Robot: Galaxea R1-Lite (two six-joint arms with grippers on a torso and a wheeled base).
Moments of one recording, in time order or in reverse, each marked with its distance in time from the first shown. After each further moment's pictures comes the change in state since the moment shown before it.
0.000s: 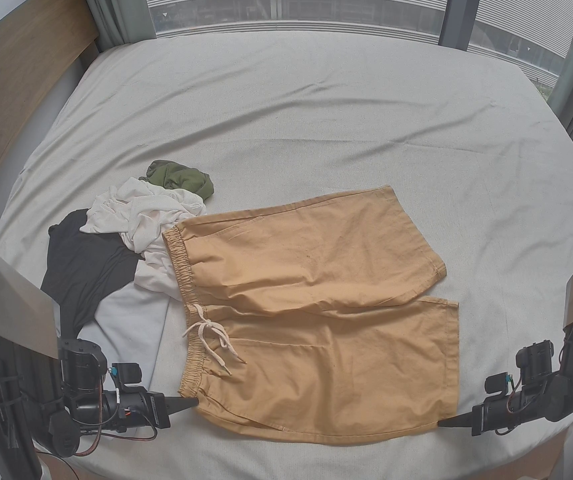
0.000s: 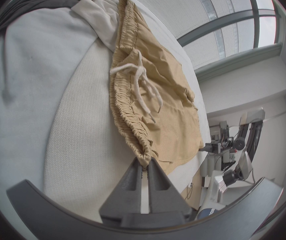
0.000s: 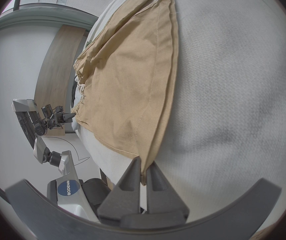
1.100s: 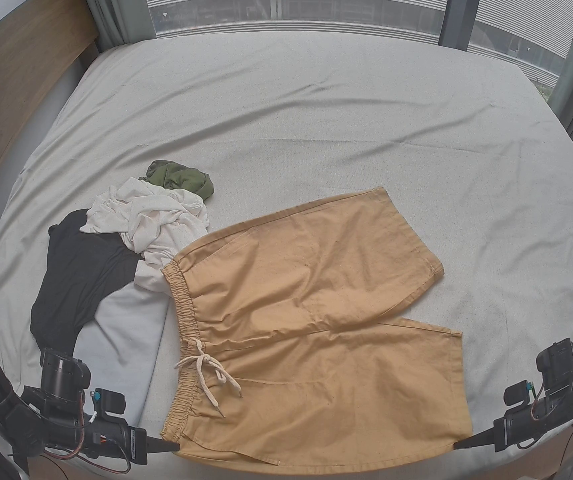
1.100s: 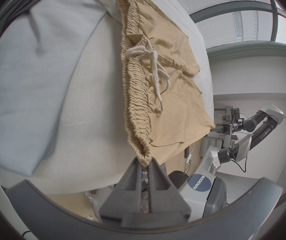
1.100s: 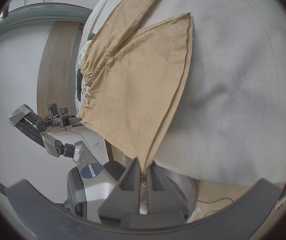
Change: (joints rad) left arm 0.007 -0.393 0.000 0.781 -0.003 0.185; right arm 0.019 -0.442 0.000 0.599 -0.007 -0.027
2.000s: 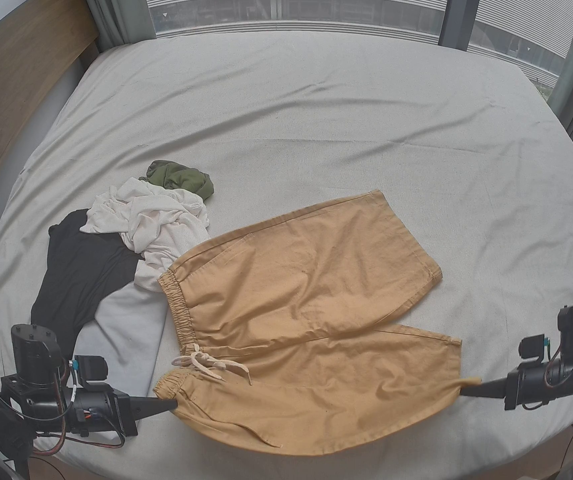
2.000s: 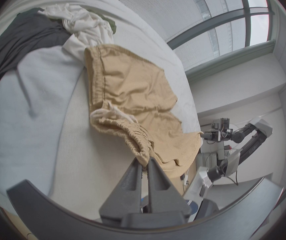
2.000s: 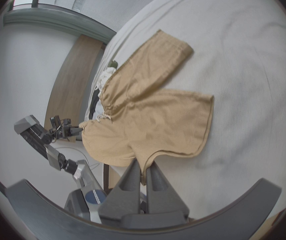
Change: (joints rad) left arm 0.001 -0.140 -0.006 -0.299 -0.029 -0.158; right arm 0.010 -0.173 -0.162 -0.099 0.031 0.138
